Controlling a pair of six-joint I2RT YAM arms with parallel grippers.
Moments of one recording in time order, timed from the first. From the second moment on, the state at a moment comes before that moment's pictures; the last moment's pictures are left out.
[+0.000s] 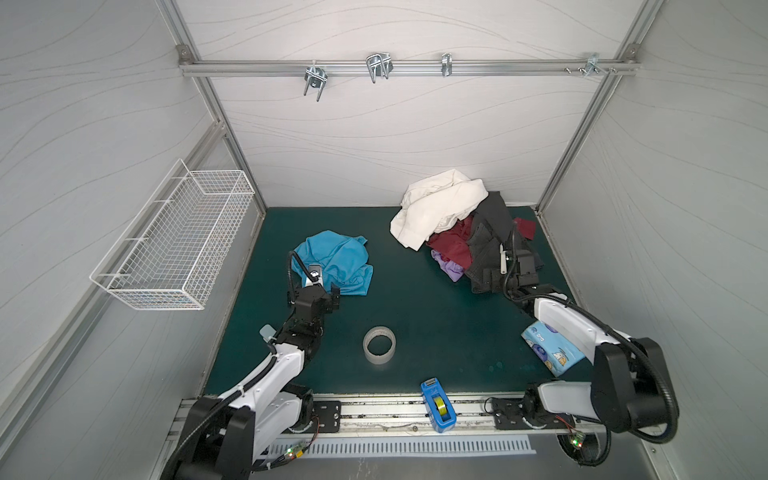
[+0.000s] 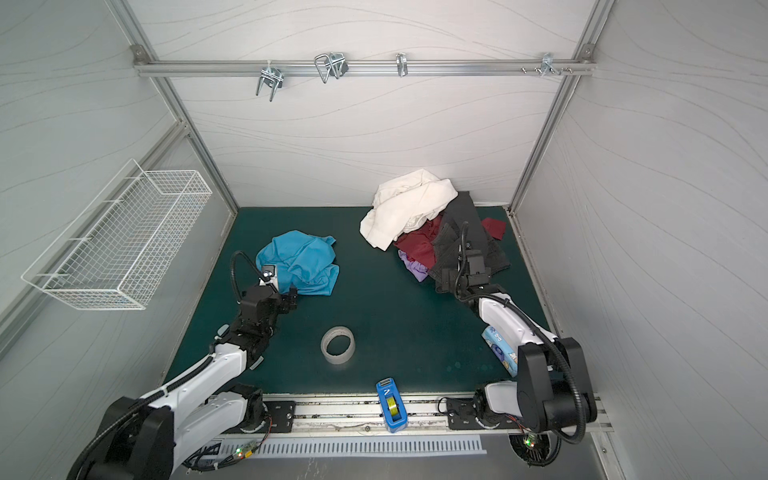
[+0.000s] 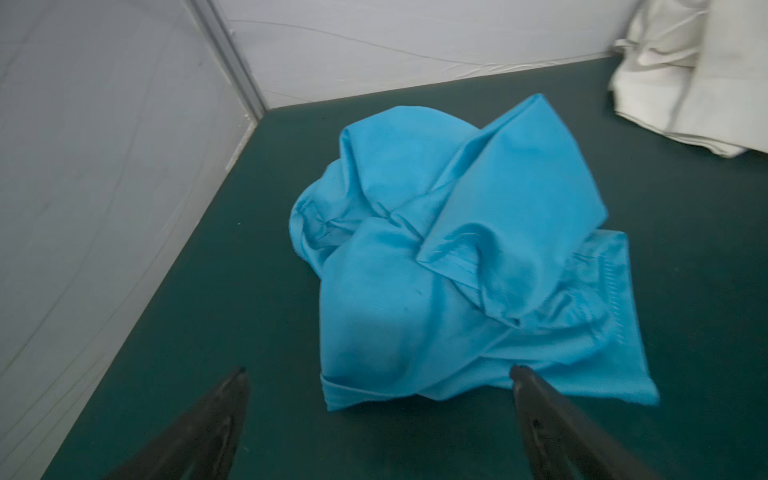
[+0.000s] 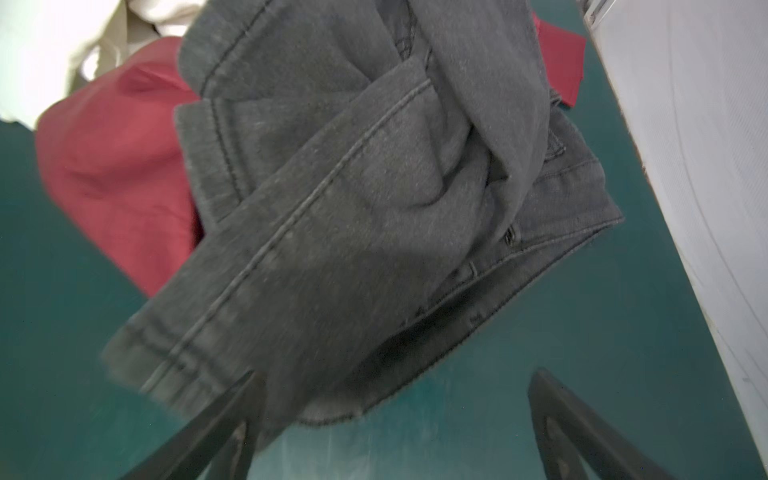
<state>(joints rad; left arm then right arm) -0.19 1.05 0.30 0.32 -0.42 0.02 0.23 1.33 0.67 -0.07 0.22 0.04</state>
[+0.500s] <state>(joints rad) -0.12 1.57 0.23 1.01 -0.44 -0.02 0.21 1.46 0.43 0.57 0.30 0.01</state>
